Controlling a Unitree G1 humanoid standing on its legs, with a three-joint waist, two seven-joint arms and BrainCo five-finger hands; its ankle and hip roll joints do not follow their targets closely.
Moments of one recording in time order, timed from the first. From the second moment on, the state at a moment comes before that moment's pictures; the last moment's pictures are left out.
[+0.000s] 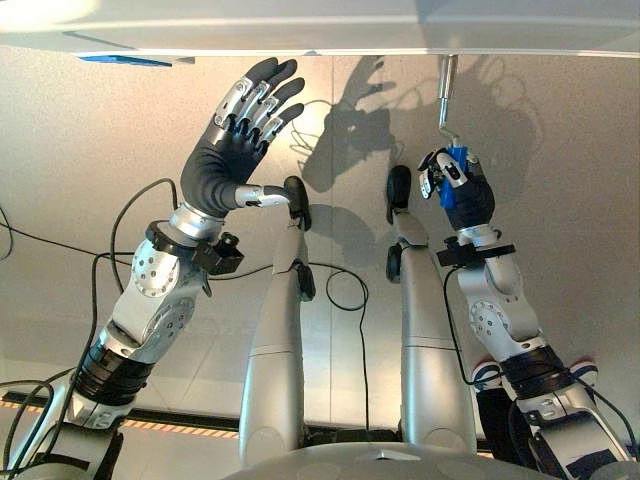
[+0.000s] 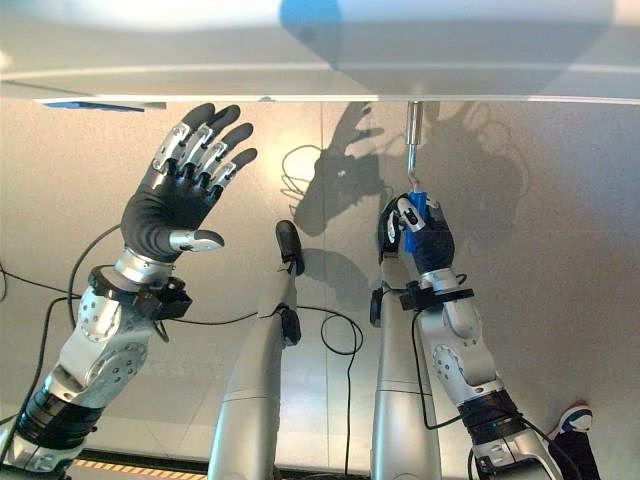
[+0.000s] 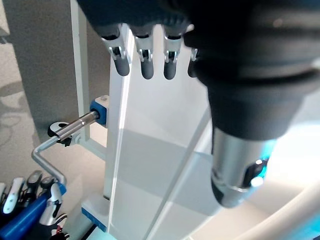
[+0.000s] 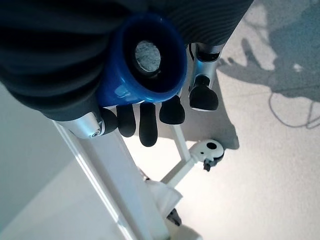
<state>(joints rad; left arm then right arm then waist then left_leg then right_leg) -0.30 0.70 -0.24 -0.37 -0.76 -0.36 -0.13 -0.29 -0.40 0.20 0.08 0.66 -0.43 0.03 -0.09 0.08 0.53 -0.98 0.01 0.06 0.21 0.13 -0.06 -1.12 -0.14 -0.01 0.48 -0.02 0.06</state>
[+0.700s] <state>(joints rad) -0.34 0.81 -0.29 -0.38 -0.77 -0.36 -0.14 -0.58 -0.53 0.17 0.78 0.58 -0.44 -0.12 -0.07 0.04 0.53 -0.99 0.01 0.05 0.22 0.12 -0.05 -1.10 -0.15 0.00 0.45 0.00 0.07</state>
